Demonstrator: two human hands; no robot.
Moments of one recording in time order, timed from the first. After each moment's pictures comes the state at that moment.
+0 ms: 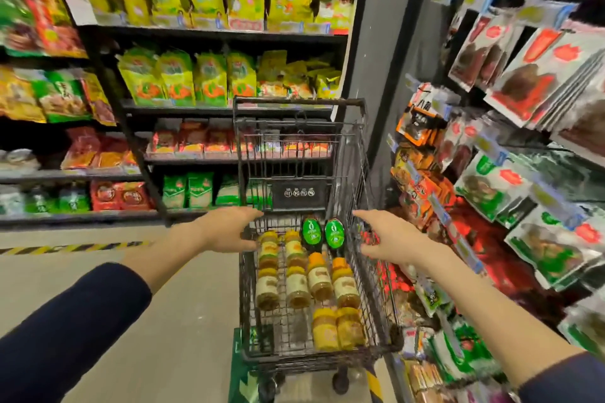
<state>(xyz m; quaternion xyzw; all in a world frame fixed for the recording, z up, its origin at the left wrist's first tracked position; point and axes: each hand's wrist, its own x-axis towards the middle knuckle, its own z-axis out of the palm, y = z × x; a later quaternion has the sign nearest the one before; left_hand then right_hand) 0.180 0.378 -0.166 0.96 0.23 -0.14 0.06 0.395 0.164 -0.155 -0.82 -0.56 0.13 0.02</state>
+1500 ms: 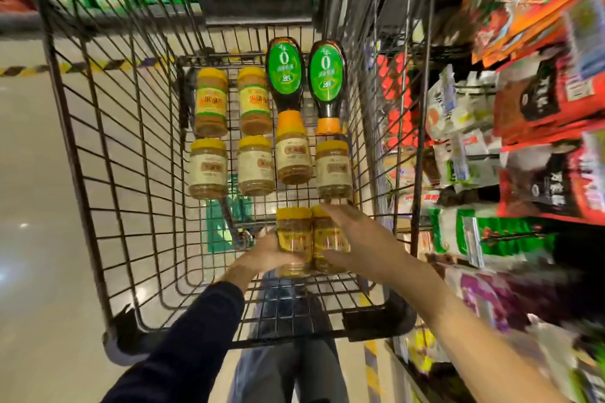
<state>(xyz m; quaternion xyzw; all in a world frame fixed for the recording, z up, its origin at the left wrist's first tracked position) 0.317 0.272 -0.583 0.61 0.41 -0.29 0.62 0.473 0.177 -0.457 -0.74 -0.52 0.43 0.03</state>
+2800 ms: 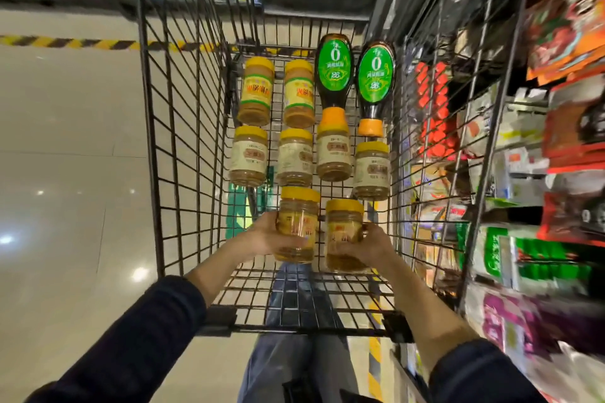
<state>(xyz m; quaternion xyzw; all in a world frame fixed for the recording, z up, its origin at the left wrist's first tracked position) 0.270 0.321 -0.548 0.49 0.47 -0.20 0.70 0.434 0.184 -0.563 -0.83 -0.11 0.54 0.10</state>
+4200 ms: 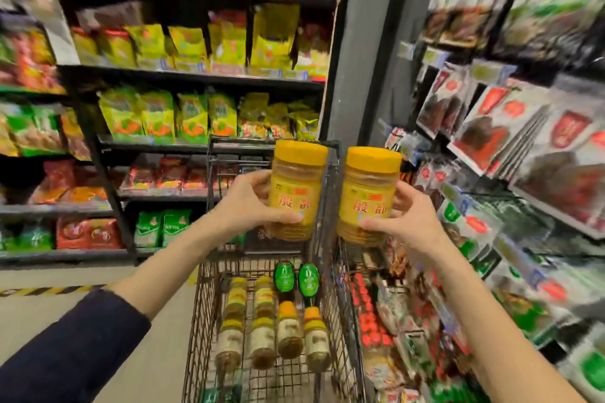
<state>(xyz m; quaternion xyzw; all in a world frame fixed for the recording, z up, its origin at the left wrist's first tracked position) 0.280 0.320 -0.074 0.77 0.20 0.25 0.56 0.477 0.145 -0.085 -0.67 -0.42 0.17 0.59</state>
